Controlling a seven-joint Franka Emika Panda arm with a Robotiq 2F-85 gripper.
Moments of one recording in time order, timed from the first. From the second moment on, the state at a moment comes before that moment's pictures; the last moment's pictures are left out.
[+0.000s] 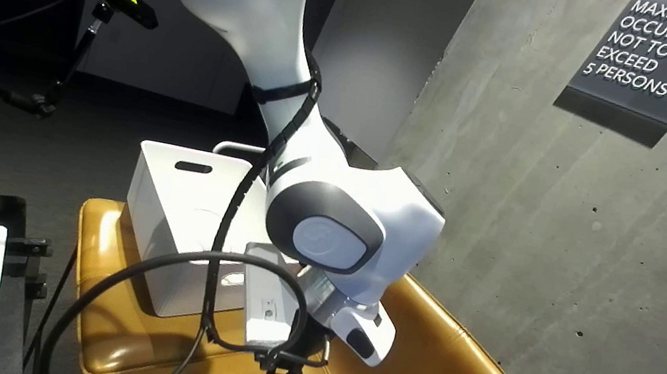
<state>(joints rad) -0.22 0.56 -0.13 -1.86 0.14 2.28 -0.11</state>
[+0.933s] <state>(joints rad) -0.30 0.70 -0.15 -1.80 0.10 2.32 -0.13</state>
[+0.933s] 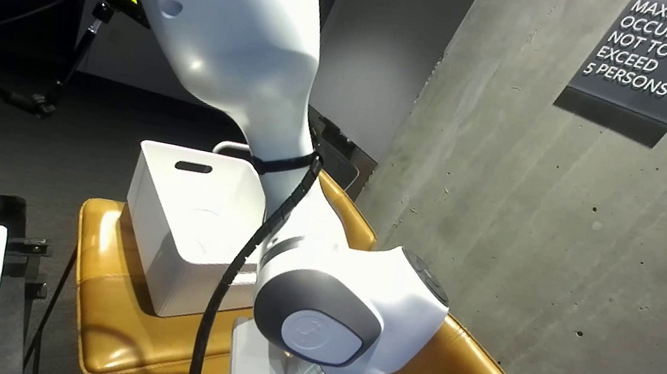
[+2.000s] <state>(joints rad) -0.32 0.79 -0.20 -1.78 0.03 2.40 -0.13</state>
